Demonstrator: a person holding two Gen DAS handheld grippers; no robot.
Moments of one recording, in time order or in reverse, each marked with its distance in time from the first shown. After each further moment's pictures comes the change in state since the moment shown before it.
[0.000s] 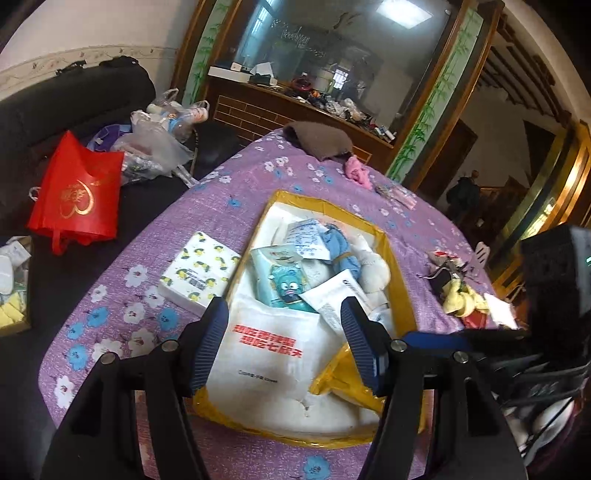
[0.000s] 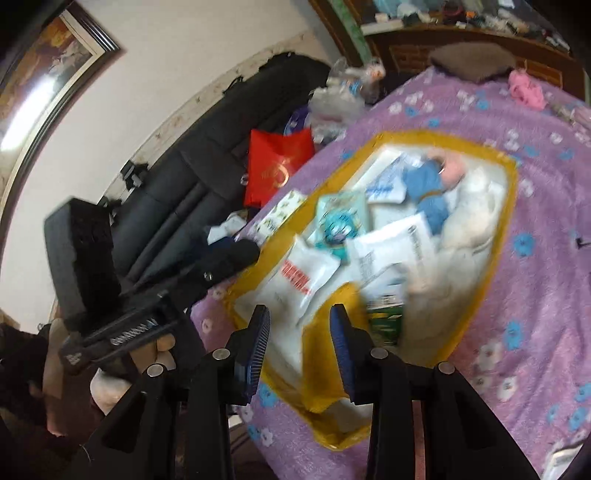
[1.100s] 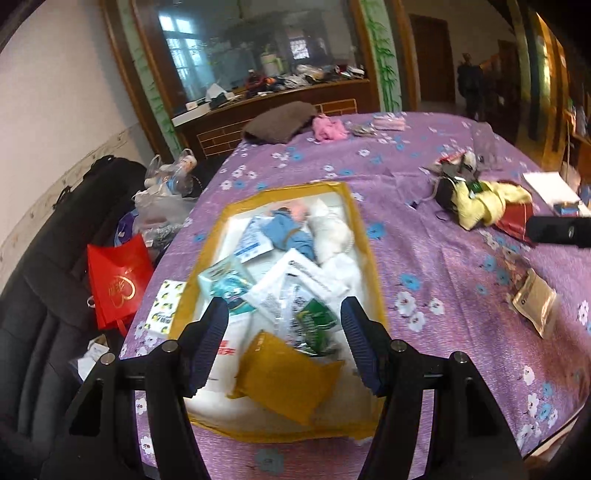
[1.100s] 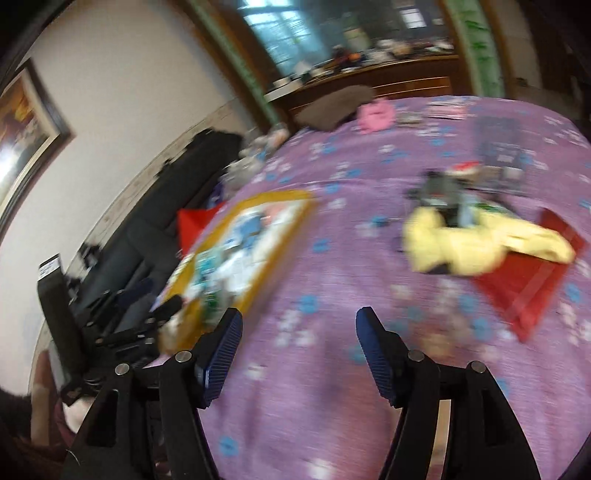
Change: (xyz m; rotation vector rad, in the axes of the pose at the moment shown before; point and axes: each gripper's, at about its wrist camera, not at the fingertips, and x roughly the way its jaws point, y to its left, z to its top) left arm 0.019 -0.151 -0.032 0.514 0.041 0.312; right arm -0.164 -0.113 -0.108 0.242 -0.275 -0.220
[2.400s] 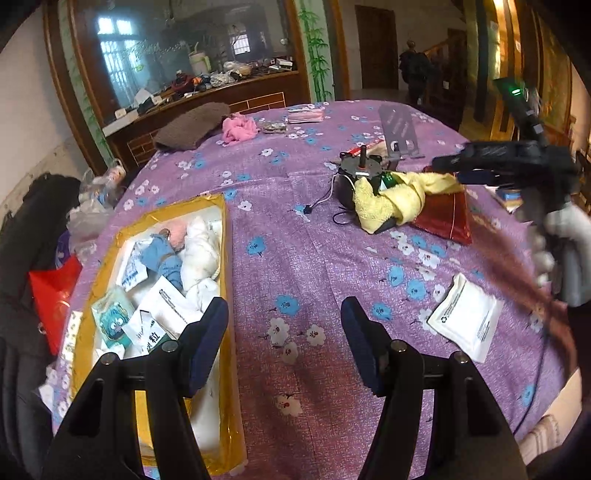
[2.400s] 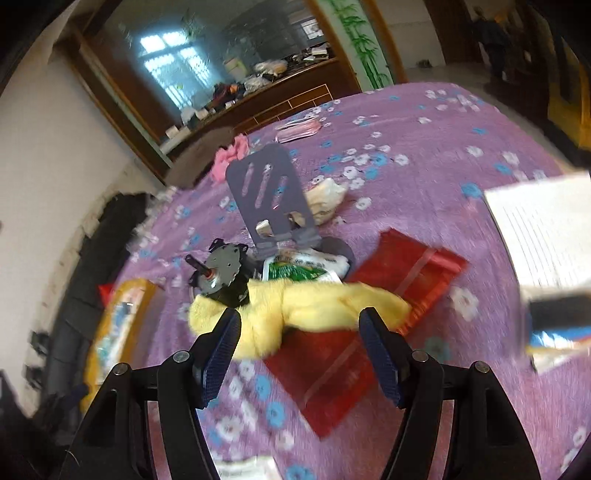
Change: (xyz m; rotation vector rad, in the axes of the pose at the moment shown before) left arm 0.008 -0.086 0.027 0.070 0.029 -0.226; right arm 0.008 -0.129 0.061 0.175 -0.063 -0.271
